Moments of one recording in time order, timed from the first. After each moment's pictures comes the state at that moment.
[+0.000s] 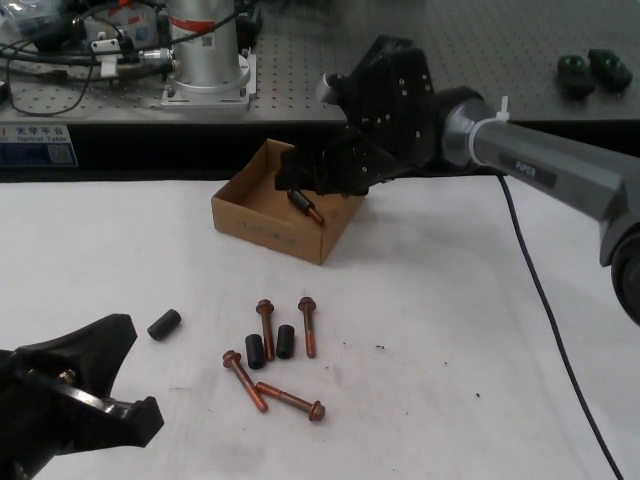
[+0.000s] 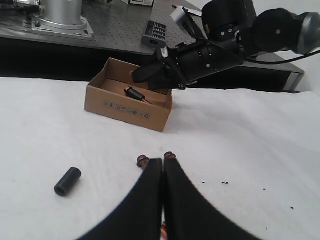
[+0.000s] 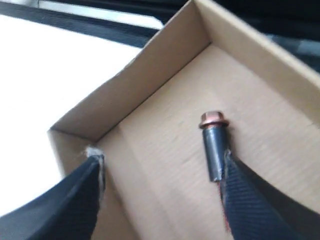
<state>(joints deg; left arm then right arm) -28.4 41.7 -7.7 -17.3 -3.8 -17.3 30.6 139.3 -121.3 32.4 -25.2 15.5</state>
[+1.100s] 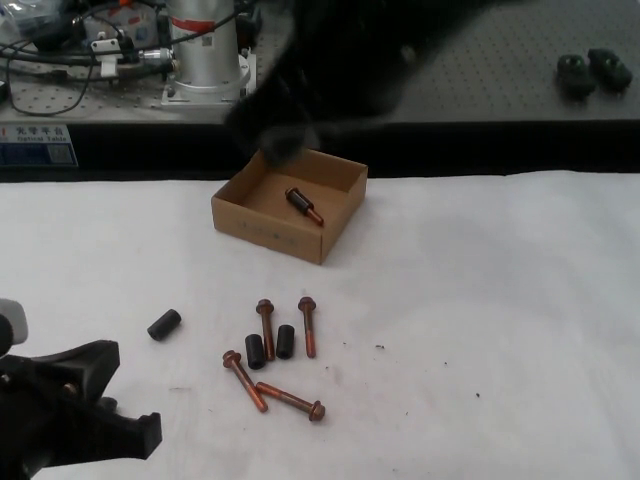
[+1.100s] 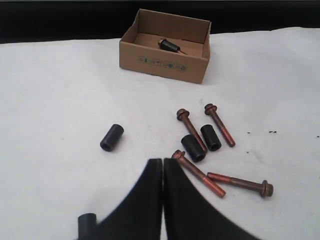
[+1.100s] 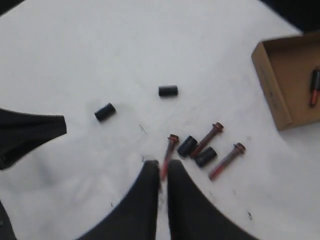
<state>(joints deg) -28.4 41.7 -12.6 0.0 -7.7 -12.0 51.1 90.4 -92.3 57.2 -7.4 0.0</state>
